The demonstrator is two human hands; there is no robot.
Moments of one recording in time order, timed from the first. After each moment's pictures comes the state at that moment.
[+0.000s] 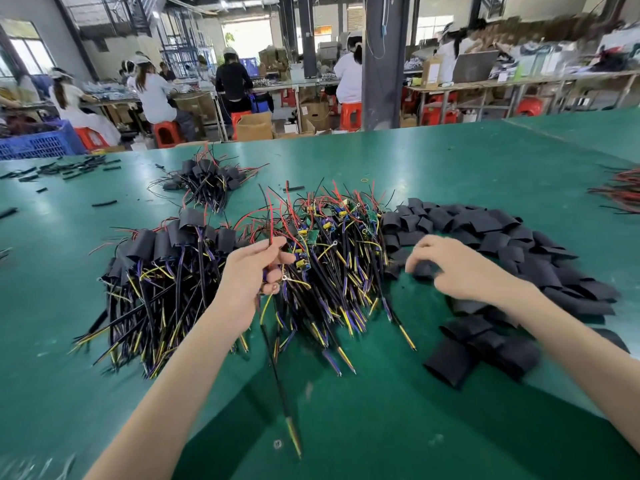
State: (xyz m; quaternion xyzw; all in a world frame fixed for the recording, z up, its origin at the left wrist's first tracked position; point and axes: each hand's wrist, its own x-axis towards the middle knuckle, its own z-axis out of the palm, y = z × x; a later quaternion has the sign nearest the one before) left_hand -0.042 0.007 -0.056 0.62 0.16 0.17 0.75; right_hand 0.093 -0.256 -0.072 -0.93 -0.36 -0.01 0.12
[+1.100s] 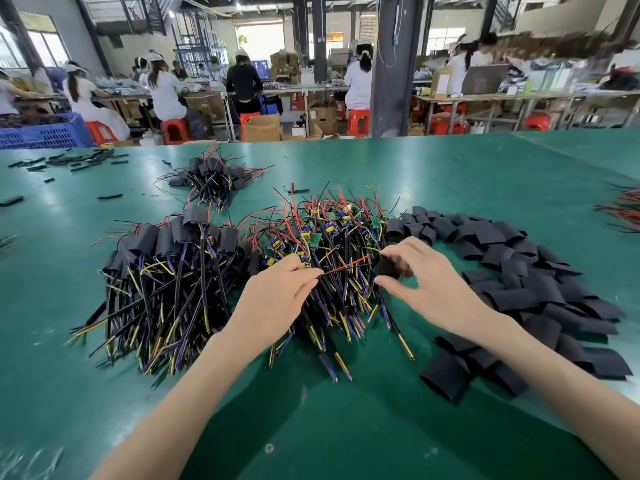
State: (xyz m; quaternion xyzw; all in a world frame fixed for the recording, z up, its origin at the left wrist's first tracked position) left_hand -0.048 -0.007 -0.080 0.95 -0.03 0.26 0.14; right_hand 0.056 -0.224 -0.074 -0.83 -0.44 -0.16 0.30
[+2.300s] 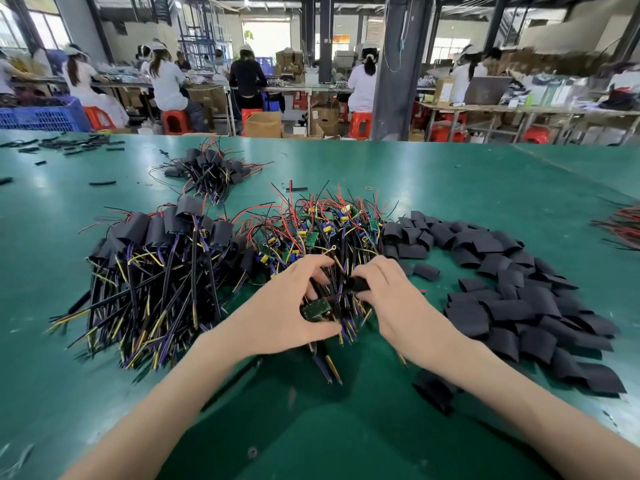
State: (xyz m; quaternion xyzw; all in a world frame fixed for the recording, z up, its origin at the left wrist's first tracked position) left_hand -0.052 -0.017 -0.080 0.93 -0.08 0.12 0.34; right_hand 0.032 -0.205 -0.088 -0.84 -0.50 -0.19 0.07
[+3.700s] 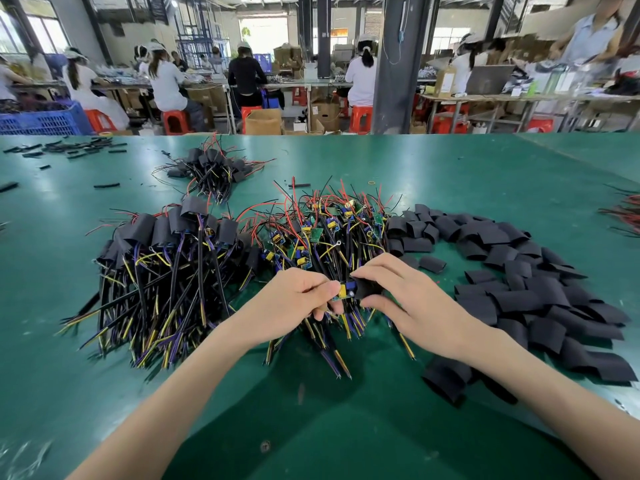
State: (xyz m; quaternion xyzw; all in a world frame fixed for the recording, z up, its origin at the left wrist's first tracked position) left_hand -0.054 -0.022 -0.068 0.87 -0.02 0.02 0.48; right_hand 0.023 -0.216 -0.068 -0.80 -0.53 -0.10 0.25
